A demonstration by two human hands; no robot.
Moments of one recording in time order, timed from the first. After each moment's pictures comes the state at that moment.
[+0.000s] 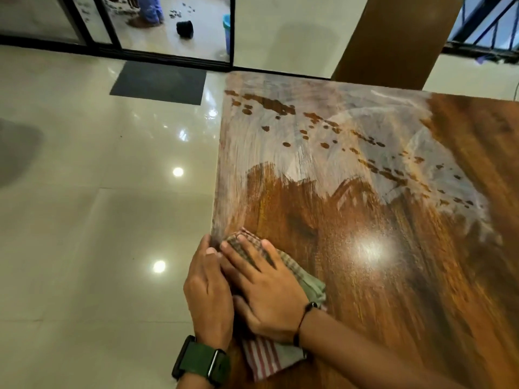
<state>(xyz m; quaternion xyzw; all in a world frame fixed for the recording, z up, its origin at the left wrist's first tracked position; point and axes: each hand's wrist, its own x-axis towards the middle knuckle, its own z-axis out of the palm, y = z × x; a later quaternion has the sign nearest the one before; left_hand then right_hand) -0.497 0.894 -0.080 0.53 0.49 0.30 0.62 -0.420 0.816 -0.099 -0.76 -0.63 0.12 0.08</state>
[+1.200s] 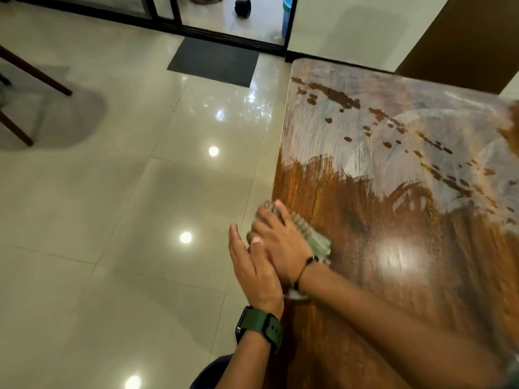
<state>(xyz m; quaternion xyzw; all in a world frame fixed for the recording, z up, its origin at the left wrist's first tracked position) -0.509 0.887 -0.087 0.47 0.54 0.35 0.61 -0.432 0.895 -0.086 -0.73 -0.67 0.05 -0.06</state>
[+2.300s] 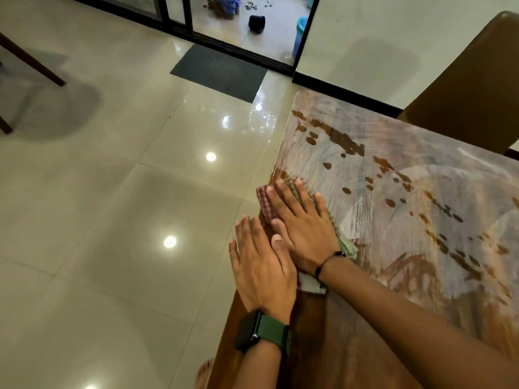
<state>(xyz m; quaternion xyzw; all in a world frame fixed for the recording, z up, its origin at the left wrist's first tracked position) -0.395 0.938 -0.096 0.75 0.56 0.20 0.28 -0.284 0.941 -0.104 -0.80 -0.60 0.05 0.01</state>
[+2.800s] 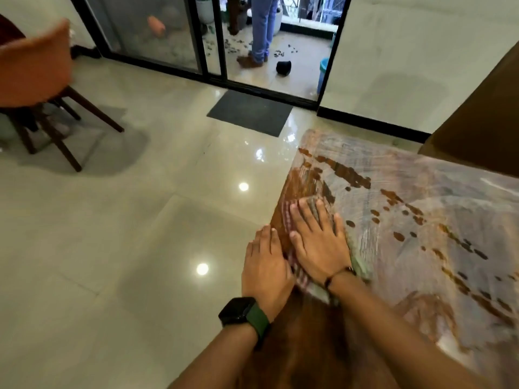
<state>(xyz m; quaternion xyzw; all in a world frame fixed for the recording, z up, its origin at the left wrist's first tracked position) -0.378 0.977 -0.075 0.87 0.45 0.02 0.20 -0.254 0.947 -0.094 -0.83 -0.55 0.07 0.03</state>
